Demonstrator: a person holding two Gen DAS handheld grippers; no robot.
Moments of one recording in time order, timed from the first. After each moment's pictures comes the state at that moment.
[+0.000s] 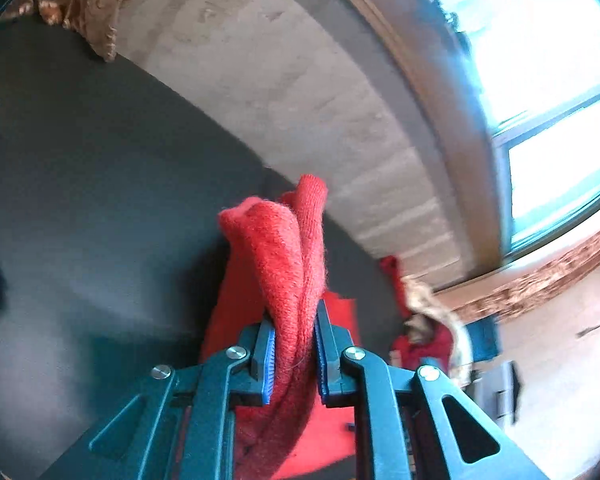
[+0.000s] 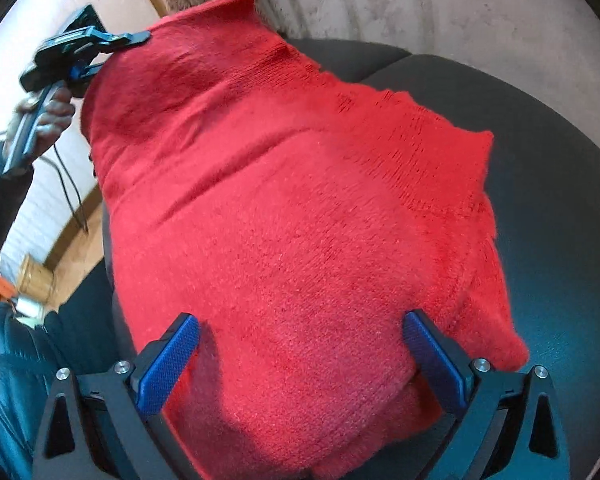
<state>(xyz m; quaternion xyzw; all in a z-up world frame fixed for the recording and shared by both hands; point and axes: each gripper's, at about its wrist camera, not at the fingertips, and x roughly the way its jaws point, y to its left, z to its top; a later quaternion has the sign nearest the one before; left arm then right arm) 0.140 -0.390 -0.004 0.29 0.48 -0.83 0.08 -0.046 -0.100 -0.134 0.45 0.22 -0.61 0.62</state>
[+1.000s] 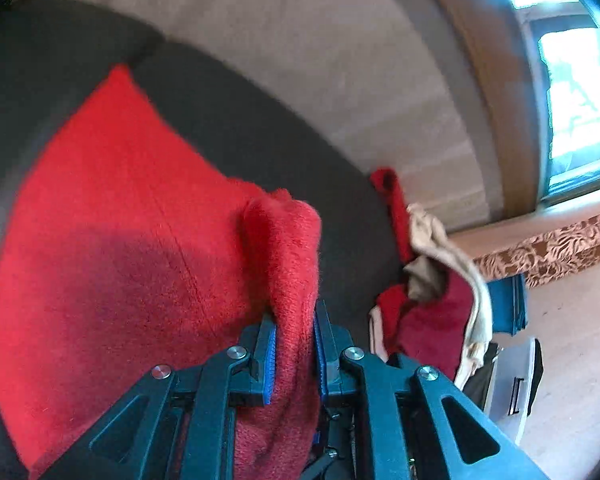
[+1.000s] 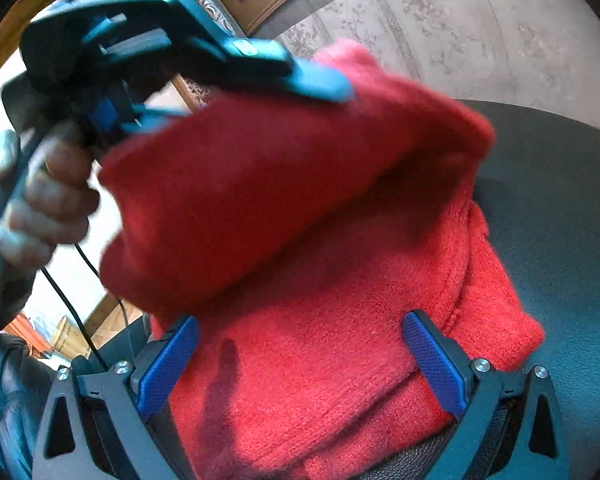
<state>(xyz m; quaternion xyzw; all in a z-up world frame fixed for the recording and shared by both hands) -0.048 -0.203 -0.063 0.41 0.48 -0.77 0.06 -0.094 -0.025 -0.148 0.40 0.06 -0.63 0.67</state>
